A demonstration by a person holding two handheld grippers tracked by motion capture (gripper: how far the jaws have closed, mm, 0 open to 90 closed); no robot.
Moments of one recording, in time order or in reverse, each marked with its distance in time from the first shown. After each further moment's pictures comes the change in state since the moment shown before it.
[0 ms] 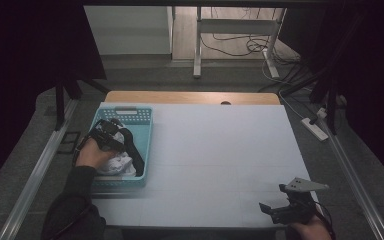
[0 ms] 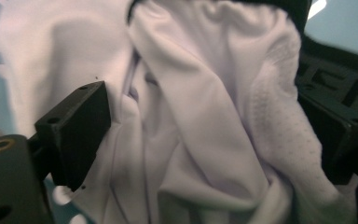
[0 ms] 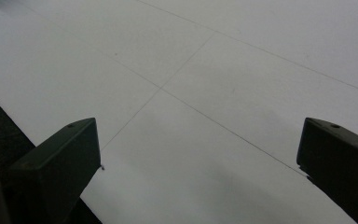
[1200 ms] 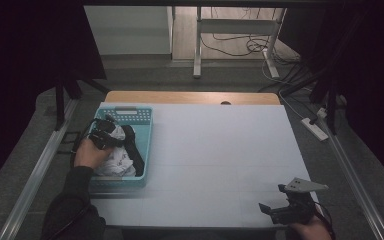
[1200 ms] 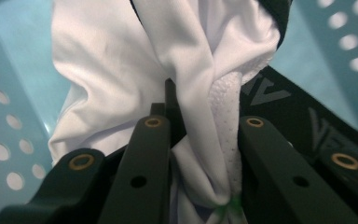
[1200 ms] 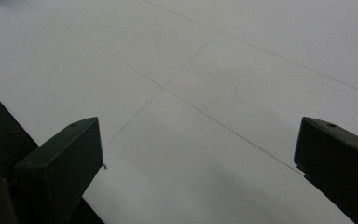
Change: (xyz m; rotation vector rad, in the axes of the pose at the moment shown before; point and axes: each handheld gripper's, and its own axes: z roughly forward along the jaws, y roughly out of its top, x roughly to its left) left arm 0.006 -0.010 -0.030 -0.128 -0.233 -0.079; right arm 0.001 0.000 0.000 0.003 0.004 -0.013
